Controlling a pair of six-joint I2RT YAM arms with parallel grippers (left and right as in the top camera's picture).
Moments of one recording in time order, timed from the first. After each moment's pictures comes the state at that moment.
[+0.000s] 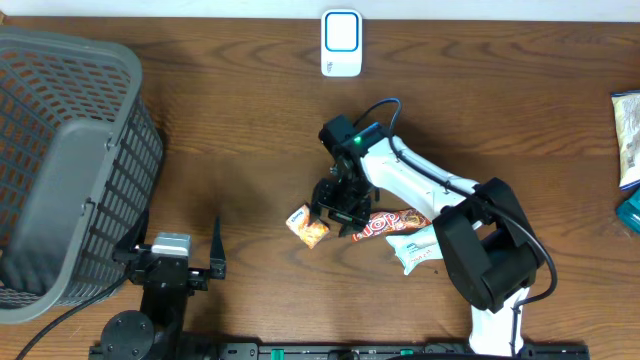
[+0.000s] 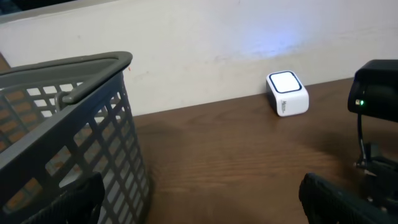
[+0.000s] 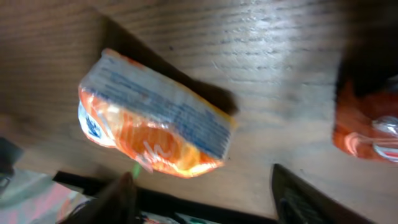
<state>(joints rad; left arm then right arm) -0.19 0.01 0.43 -0.50 -0.11 0.14 0.63 2.04 1.41 -0.96 -0.54 0.87</state>
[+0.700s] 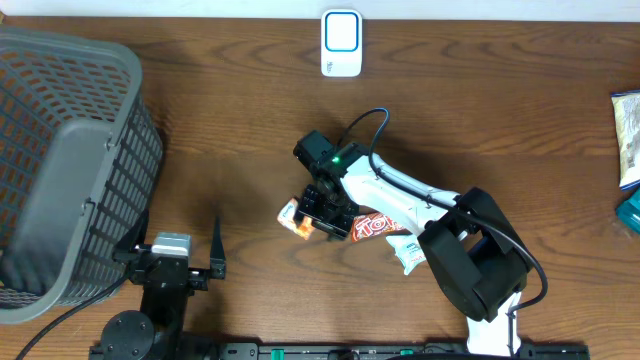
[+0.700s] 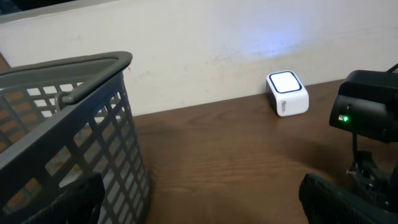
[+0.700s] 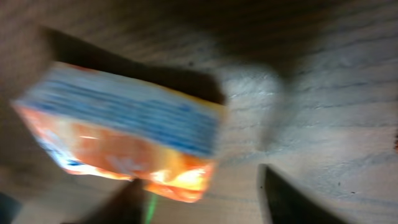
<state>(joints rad) -0.19 0.01 0.43 -0.50 -0.11 0.14 0.74 2.04 1.39 -0.85 -0.38 1.11</state>
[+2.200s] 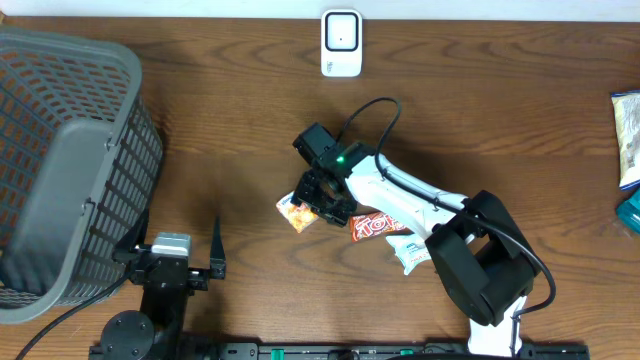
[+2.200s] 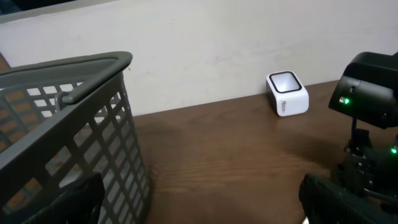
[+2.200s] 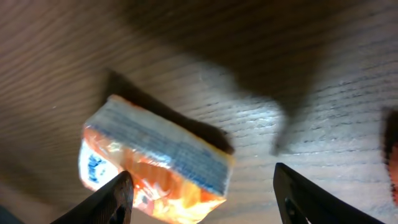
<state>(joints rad) -0.19 0.01 0.43 -0.50 -0.11 0.14 0.73 2.01 1.37 -0.72 -0.24 1.17</state>
